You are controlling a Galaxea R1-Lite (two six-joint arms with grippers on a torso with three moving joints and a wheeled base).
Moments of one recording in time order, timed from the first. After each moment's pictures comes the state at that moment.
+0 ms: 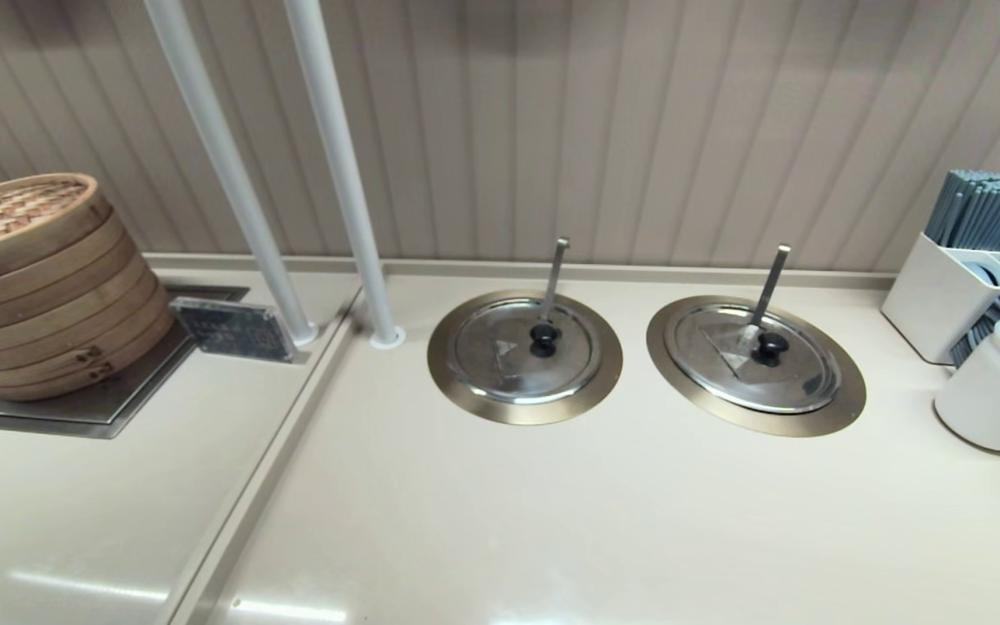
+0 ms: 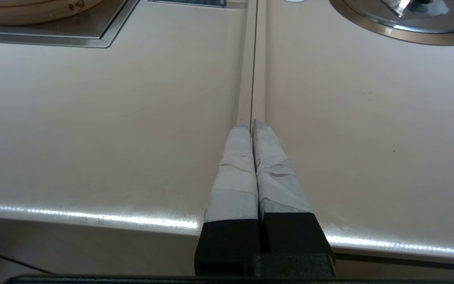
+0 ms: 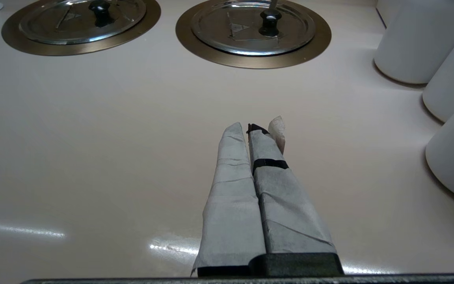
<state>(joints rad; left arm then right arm) 0.00 0.00 -0.02 0.05 0.00 0.00 0.00 0.00 0.00 0.00 0.02 -0.05</state>
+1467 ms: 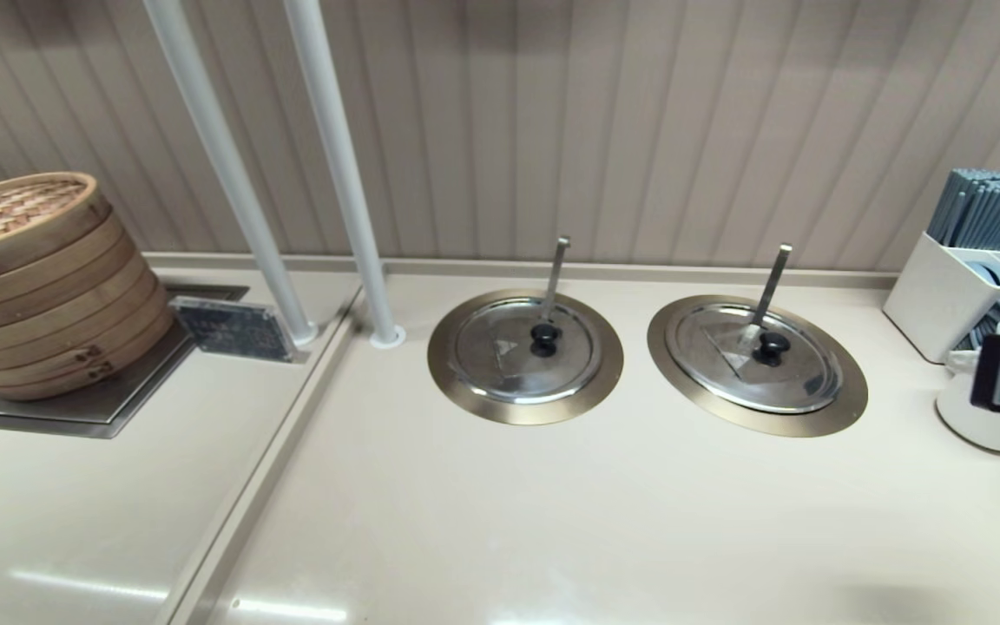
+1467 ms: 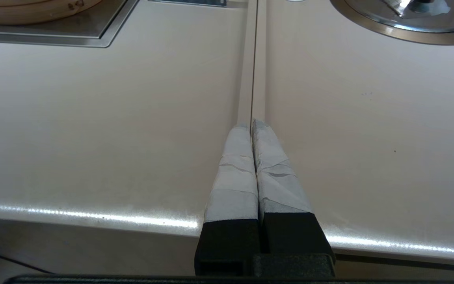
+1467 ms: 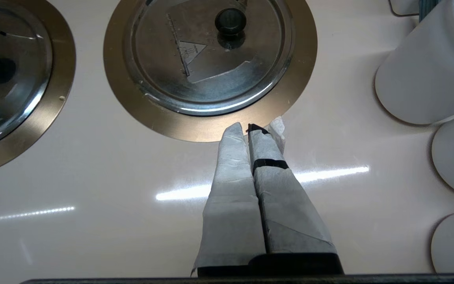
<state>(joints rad) 0.00 0.00 -0.02 0.05 0.00 0.00 -0.02 1.28 -0.82 -0.02 -0.14 0.12</state>
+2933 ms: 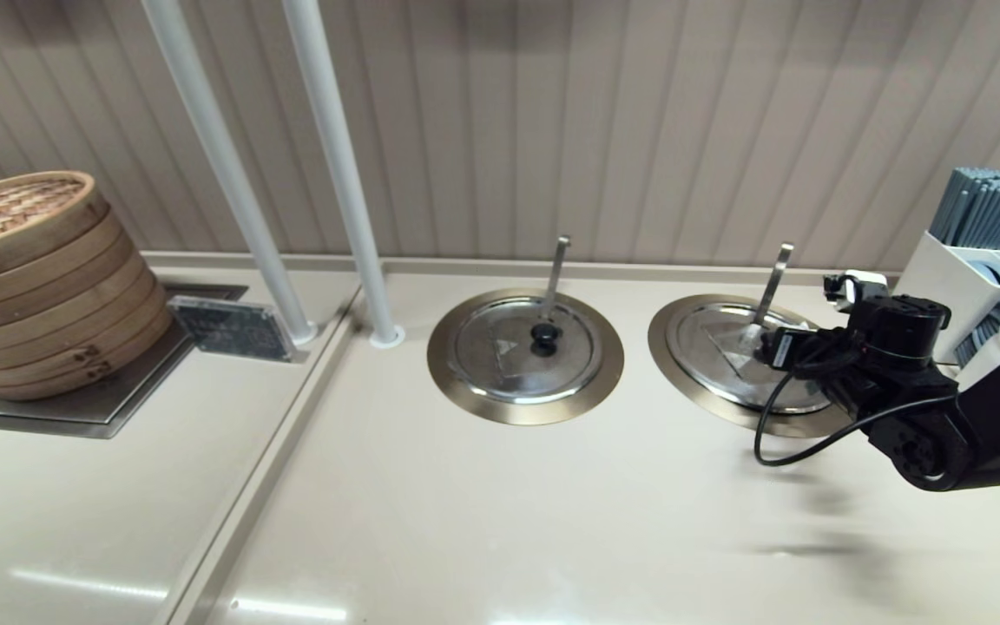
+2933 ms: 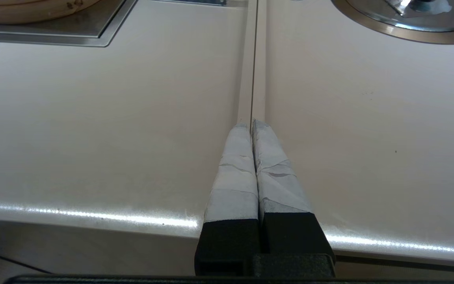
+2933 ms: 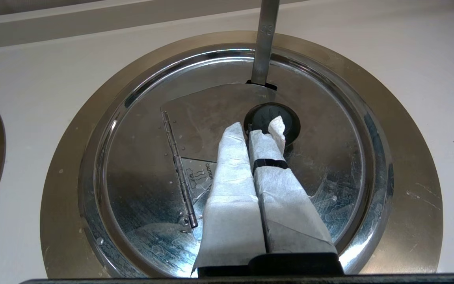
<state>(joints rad) 0.00 0.00 -0.02 0.05 0.00 0.00 0.01 2.08 -0.82 -1.11 -0.21 0.08</state>
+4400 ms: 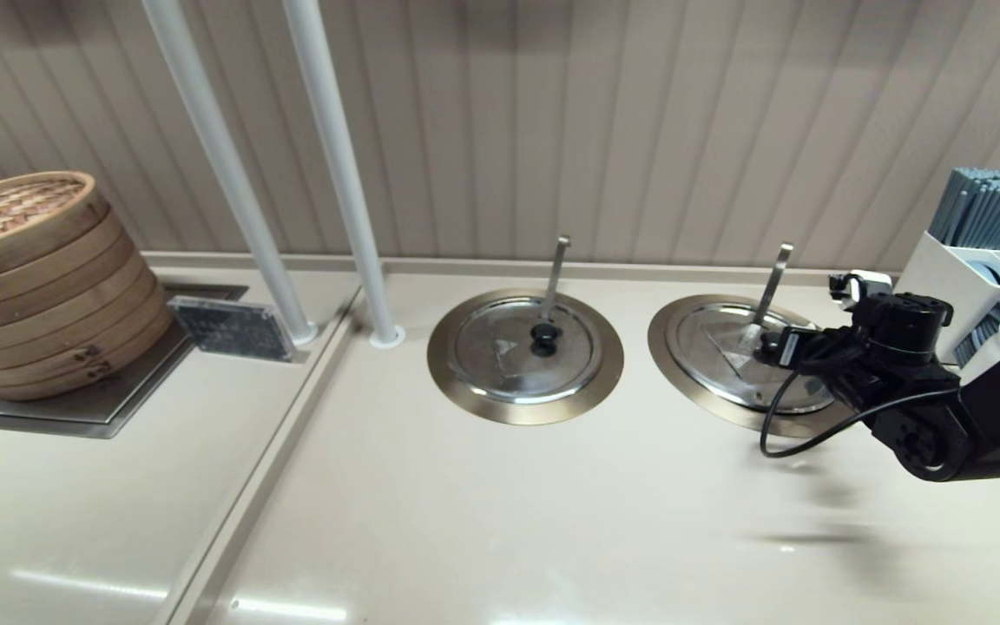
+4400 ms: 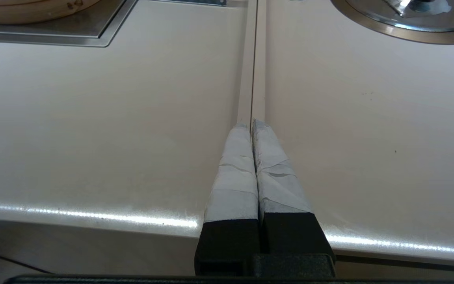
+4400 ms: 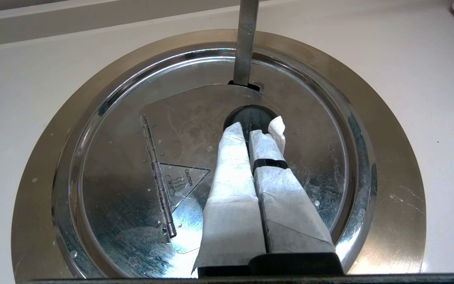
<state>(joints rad) 0.00 0.00 -0.02 0.05 0.00 0.00 -0.03 2.10 -0.86 -1.07 -0.20 0.08</state>
